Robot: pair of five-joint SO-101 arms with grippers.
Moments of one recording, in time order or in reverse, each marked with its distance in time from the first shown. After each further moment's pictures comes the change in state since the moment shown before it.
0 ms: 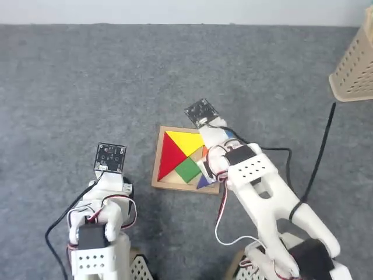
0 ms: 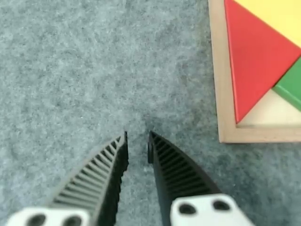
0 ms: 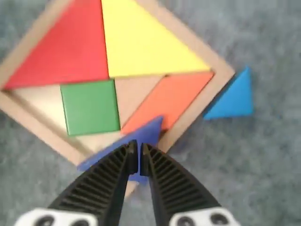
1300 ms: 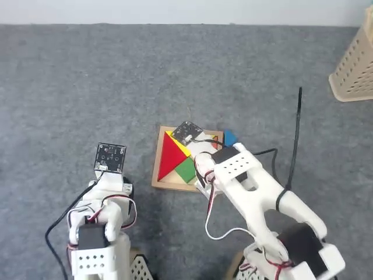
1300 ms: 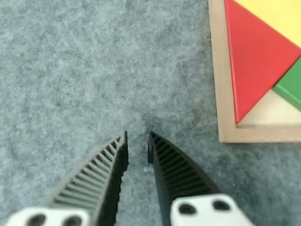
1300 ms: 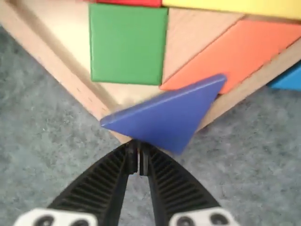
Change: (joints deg) left arm 0.0 0.0 0.0 0.0 0.0; right arm -4.7 8.7 -3.0 8.1 3.2
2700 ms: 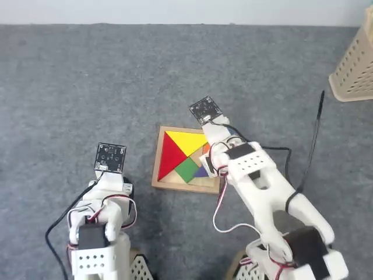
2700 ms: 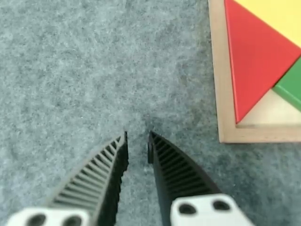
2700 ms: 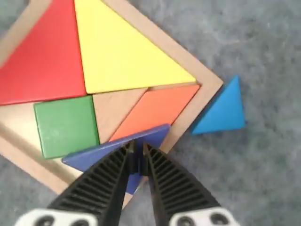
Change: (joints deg) left arm 0.0 0.0 0.0 0.0 0.0; right arm 7.2 -2.3 3.2 -17.1 -2.3
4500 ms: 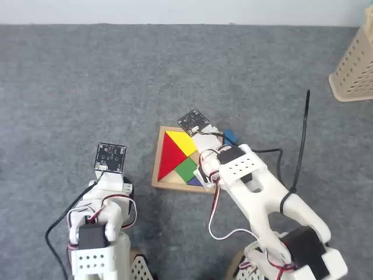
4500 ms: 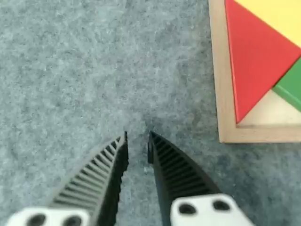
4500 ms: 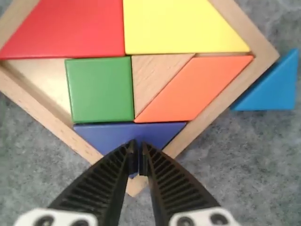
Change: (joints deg) left arm 0.0 0.0 0.0 0.0 0.0; right arm -5.1 0.4 -0.2 7.6 -0.1
